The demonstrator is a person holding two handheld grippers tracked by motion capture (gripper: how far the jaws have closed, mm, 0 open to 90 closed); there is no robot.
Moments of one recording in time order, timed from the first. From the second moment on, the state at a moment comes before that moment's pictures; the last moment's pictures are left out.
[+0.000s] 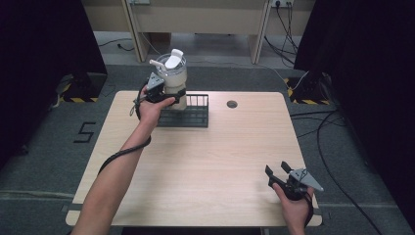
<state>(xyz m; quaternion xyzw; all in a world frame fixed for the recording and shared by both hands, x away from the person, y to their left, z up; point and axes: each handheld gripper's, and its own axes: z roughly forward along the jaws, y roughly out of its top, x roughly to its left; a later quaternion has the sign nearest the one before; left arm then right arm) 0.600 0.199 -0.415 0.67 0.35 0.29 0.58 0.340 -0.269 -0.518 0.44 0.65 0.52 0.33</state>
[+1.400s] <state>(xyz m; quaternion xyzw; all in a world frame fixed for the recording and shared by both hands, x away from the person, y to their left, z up) 0.597 0.201 -0.442 0.69 0.36 0.28 0.57 0.333 -0.265 -0.516 0.50 0.64 0.50 0.31</state>
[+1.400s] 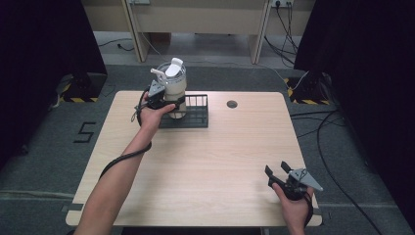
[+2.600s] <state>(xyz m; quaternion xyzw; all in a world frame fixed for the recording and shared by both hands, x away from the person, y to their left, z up) 0.591 0.201 -0.445 0.69 0.36 0.29 0.56 0.333 -0.264 -0.516 0.50 0.64 0.50 0.31</state>
